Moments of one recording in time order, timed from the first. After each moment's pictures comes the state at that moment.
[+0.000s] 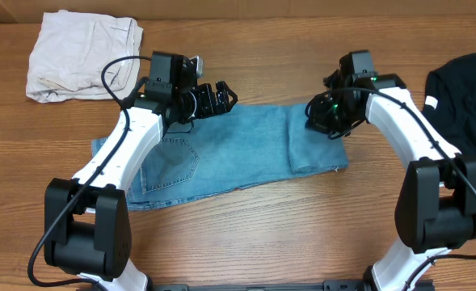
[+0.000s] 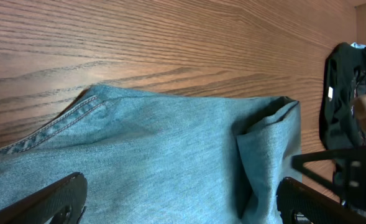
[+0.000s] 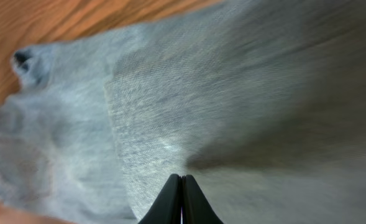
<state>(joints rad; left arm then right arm) -0.21 1.79 1.28 -0.42 0.49 -0.46 0.11 1.90 1.38 -0.85 -0.44 0.37</state>
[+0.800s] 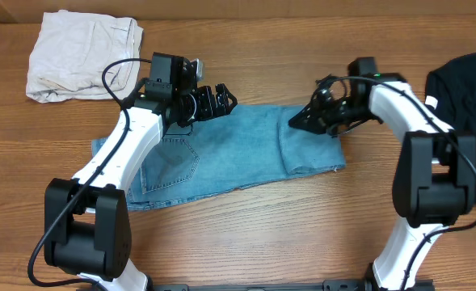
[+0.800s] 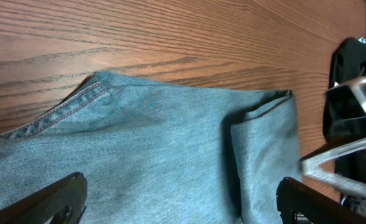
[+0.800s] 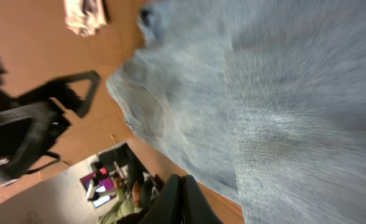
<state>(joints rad) -0.21 1.79 1.28 -0.46 0.49 -0.46 0.01 2.05 1.46 -0.91 -1.01 0.24</state>
